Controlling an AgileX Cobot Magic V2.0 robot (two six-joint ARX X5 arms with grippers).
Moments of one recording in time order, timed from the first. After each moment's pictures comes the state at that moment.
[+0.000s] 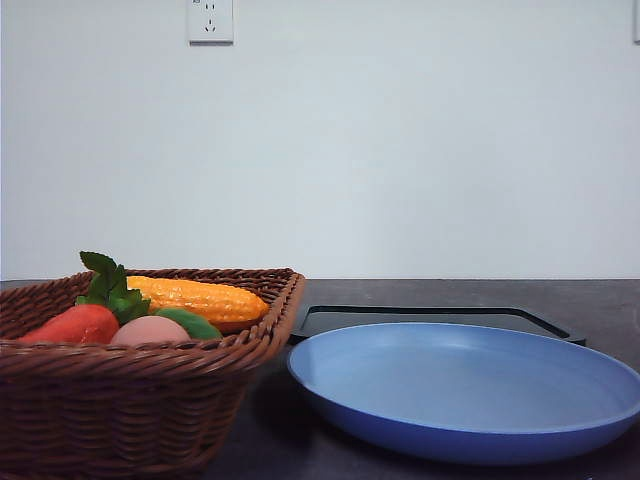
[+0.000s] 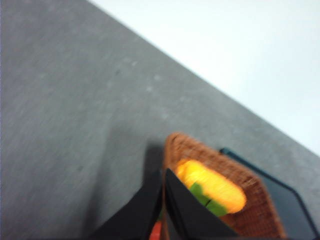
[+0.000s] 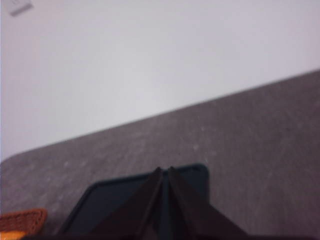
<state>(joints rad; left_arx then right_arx) -0.03 0.11 0.19 -0.25 0.14 -0.58 0.09 0.08 0.22 -0.15 -0.09 0.40</state>
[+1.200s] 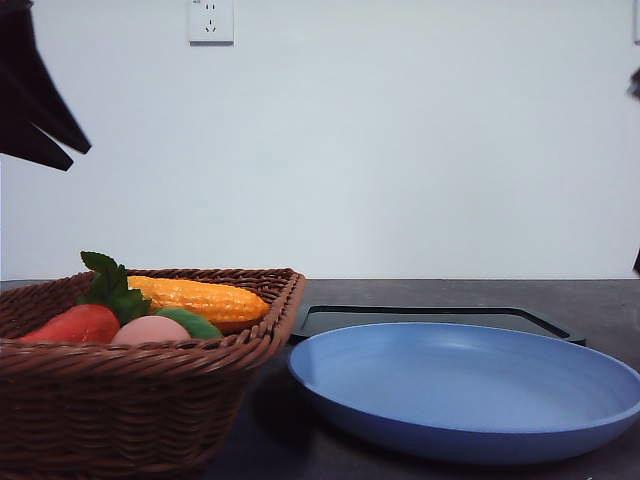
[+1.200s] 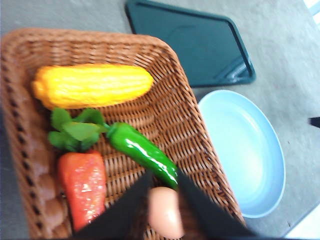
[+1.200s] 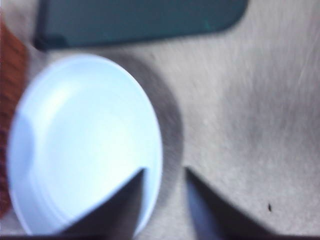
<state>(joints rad) -0.30 0.87 0.68 -0.48 0.42 -0.31 0.09 1.00 0.59 -0.58 -0.42 0.30</state>
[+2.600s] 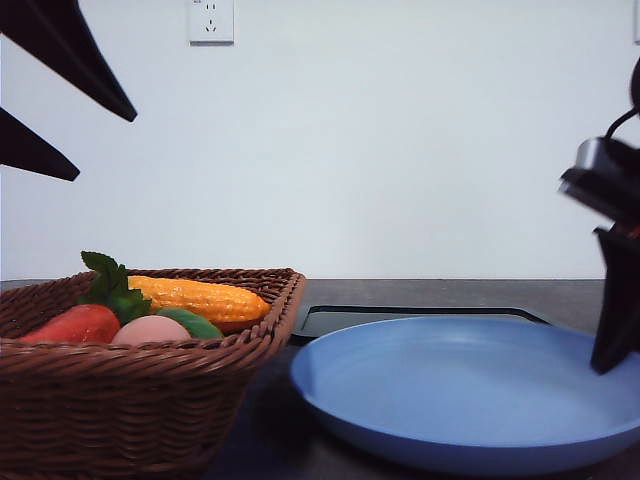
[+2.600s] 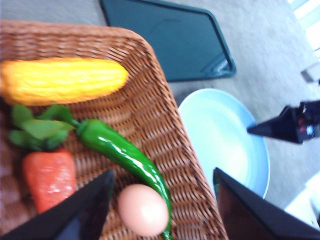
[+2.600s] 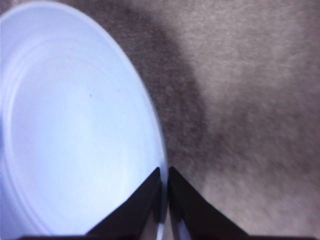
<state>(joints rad) -0.39 0.88 0.68 -0.45 0.42 -0.36 0.19 1.27 0.59 -0.45 -0.44 0.29</state>
